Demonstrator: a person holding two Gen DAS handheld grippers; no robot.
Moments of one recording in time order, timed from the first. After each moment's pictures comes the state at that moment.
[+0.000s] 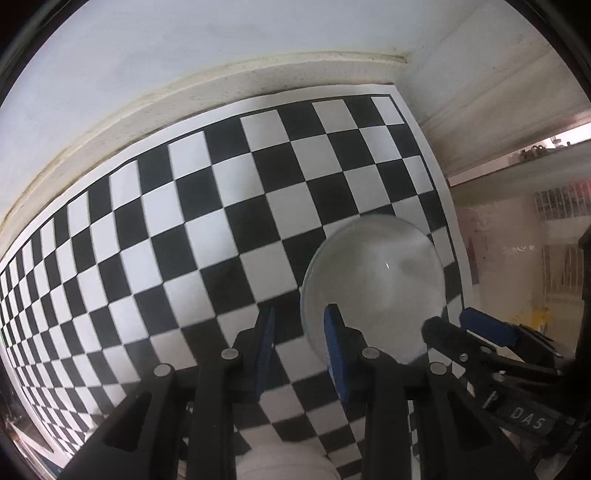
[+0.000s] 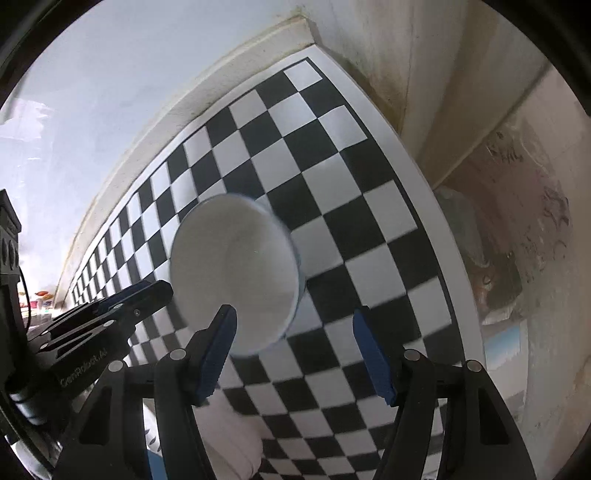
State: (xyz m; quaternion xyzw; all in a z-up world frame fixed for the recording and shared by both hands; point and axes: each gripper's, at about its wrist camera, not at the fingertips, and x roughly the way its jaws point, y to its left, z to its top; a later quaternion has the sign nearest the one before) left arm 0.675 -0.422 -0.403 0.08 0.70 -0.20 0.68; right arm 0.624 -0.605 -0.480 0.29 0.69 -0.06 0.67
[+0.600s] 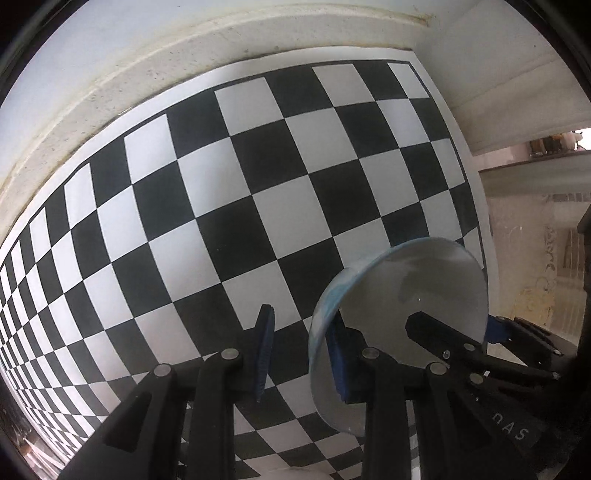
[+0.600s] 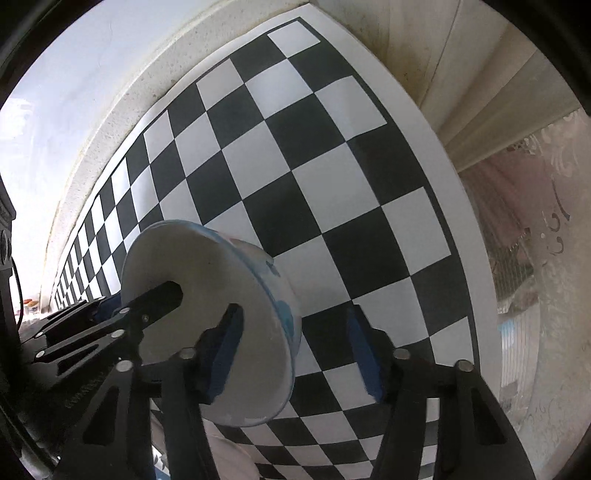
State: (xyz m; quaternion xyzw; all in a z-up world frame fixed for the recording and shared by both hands) left arm 0.684 -0.437 -0.452 0.10 0.73 -0.20 0.64; right arm 0.651 -0.593 -0.538 0.28 0.72 -0.06 0.63
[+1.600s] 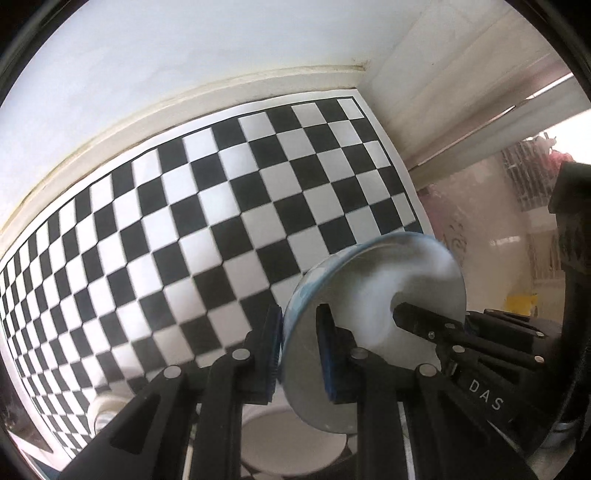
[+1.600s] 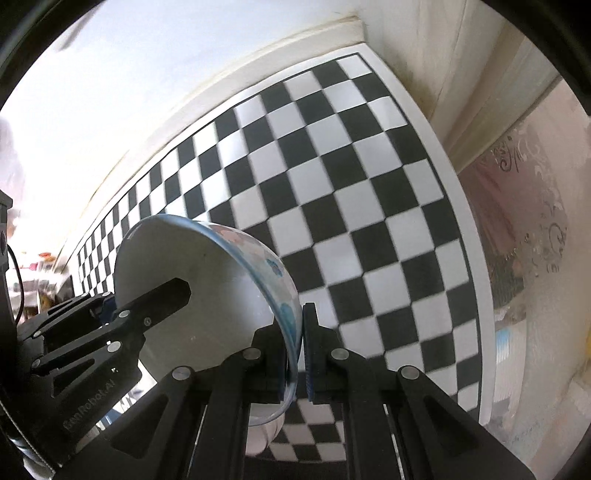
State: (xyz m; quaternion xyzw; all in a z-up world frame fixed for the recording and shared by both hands) left arm 0.610 -0.372 -0.336 0.07 0.68 -0.24 0.69; right arm 0.583 -0.523 -0.425 0.25 0.69 -0.02 0.68
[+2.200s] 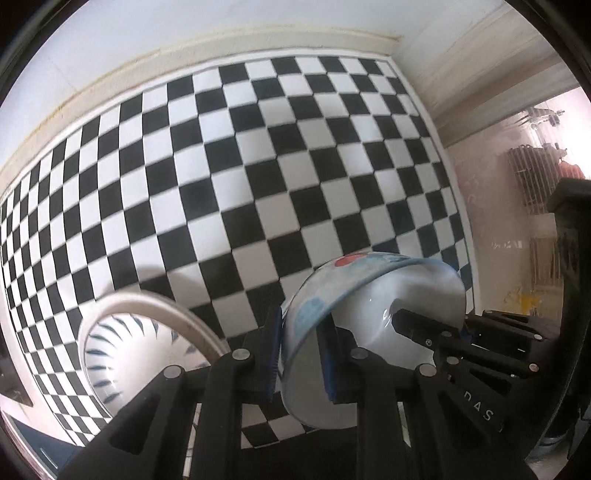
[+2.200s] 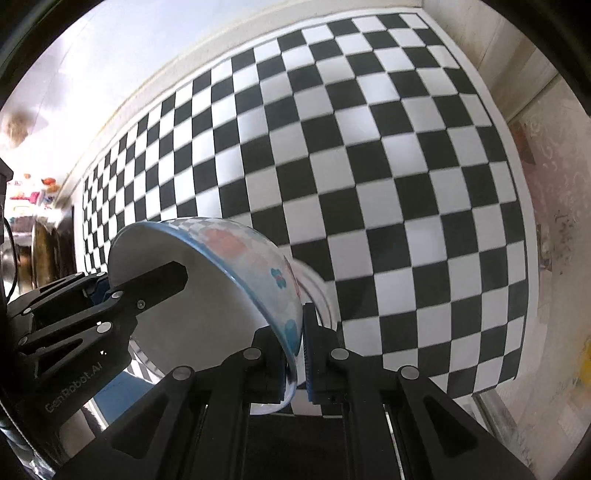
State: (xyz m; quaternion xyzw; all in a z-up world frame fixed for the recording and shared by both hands) left arm 0.535 -0.292 -0.354 0.05 0.71 -0.20 0.68; right arm 0.507 -0.427 -0.437 0.20 0.73 0.03 0.66
